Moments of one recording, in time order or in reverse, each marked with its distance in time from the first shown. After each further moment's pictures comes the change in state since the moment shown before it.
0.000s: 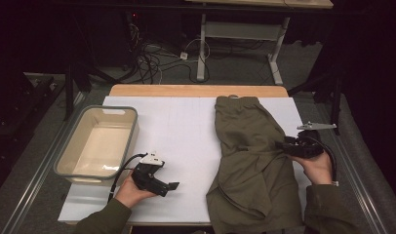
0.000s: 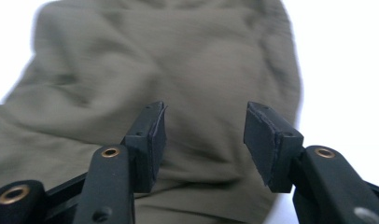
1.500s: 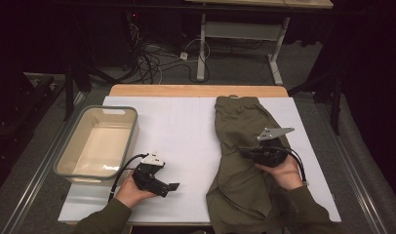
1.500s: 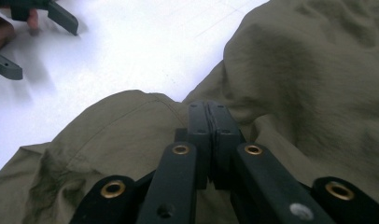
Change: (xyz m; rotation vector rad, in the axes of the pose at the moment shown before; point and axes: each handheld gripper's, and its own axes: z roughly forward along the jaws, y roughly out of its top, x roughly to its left) left arm 0.000 0.000 0.002 0.018 -0.002 0.003; right arm 0.103 0.018 0.023 0.029 0.299 -0.263
